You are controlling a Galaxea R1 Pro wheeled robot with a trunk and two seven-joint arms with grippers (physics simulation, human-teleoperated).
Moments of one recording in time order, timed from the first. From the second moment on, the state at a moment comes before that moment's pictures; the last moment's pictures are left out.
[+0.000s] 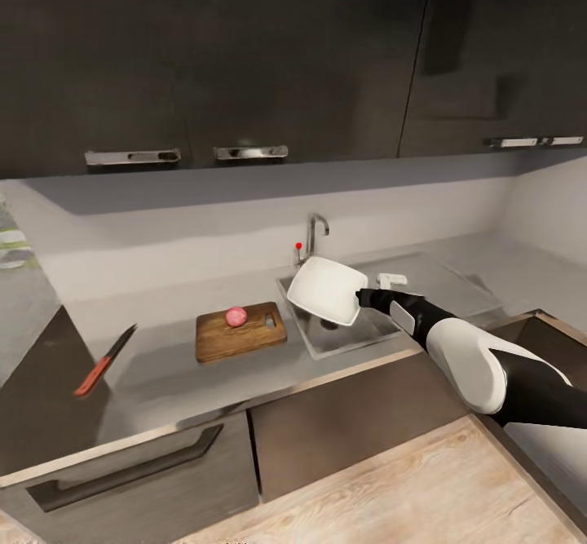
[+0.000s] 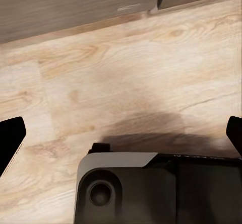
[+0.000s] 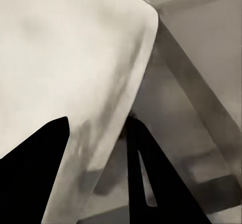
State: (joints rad) left arm -0.10 -0.02 -0.10 -0.23 0.16 -0.34 0.03; right arm -1.30 -0.02 -0.24 -0.02 0.14 0.11 0.16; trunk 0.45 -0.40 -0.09
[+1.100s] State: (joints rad) left arm -0.10 -0.02 -0.10 -0.23 0.16 -0.34 0.03; right arm -1.30 -0.02 -0.24 -0.02 0.14 0.11 0.16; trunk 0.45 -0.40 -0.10
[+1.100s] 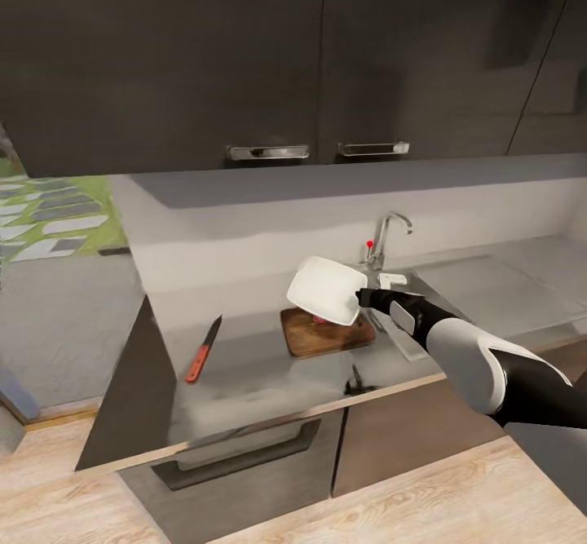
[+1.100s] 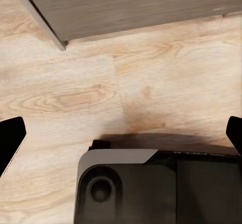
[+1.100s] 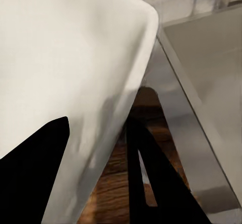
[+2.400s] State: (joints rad) left arm -0.10 -0.02 -0.10 -0.23 0.16 -0.34 0.03; right arm -1.30 -0.01 -0.24 -0.02 0.14 0.11 0.16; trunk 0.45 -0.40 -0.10
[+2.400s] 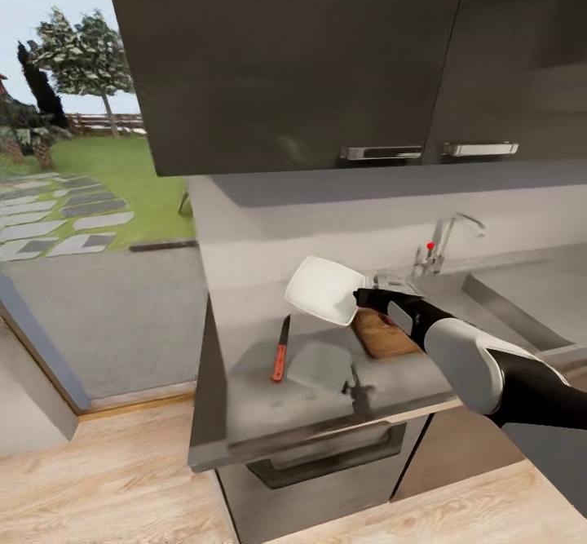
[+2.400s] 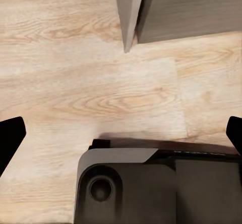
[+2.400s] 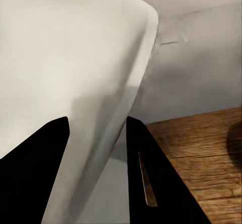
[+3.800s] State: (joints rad) left arm -0.10 -0.02 -0.10 -0.23 0.16 -0.34 0.03; right arm -1.30 -0.01 -0.24 -0.02 0.14 0.11 0.16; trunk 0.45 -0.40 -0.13
